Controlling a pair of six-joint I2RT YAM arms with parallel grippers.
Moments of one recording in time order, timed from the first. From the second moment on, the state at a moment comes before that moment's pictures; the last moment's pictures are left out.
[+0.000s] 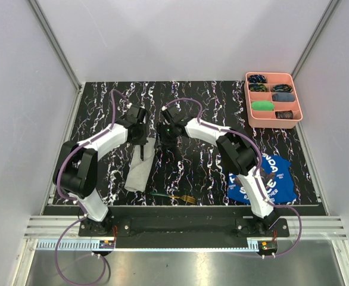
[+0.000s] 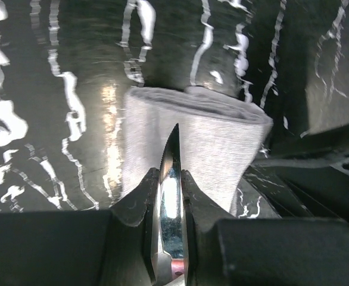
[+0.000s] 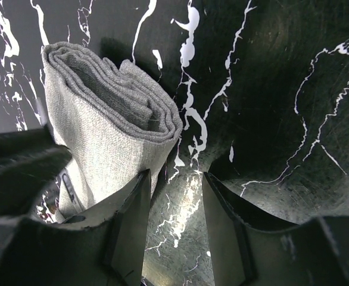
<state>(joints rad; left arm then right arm) -0.36 1.67 1.12 -0.49 -0.13 -0.38 0.73 2.29 1.76 -0.41 -0.28 0.66</state>
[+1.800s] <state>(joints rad) -0.64 1.29 1.02 -0.49 0.19 -0.30 0.58 1.91 1.55 -0.67 -0.17 0.58</state>
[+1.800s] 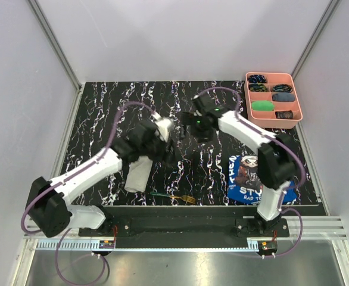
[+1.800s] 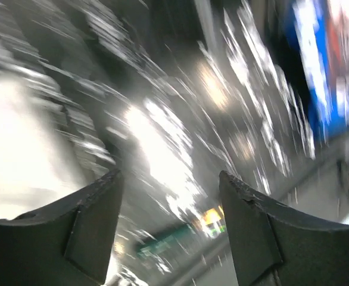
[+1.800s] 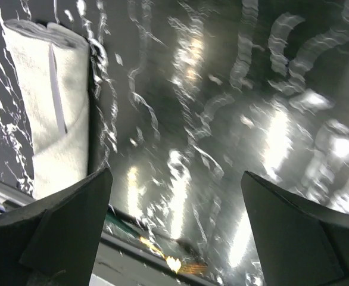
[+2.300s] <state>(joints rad) -1.09 1.52 0.90 -0.43 0.21 -0.17 0.48 1.43 0.99 -0.66 -0.26 0.57</state>
